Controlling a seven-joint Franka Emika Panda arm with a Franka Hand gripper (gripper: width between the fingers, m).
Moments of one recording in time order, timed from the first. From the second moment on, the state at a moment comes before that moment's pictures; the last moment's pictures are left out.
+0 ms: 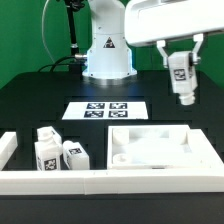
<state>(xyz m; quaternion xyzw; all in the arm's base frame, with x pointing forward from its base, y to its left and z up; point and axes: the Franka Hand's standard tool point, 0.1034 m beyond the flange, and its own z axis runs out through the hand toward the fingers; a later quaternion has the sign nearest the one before) 0.566 0.122 0.163 -0.93 0.31 -0.21 0.08</state>
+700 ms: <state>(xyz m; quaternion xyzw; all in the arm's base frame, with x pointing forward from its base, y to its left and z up) 0.592 0.108 0.139 -0.94 0.13 -0.31 0.01</state>
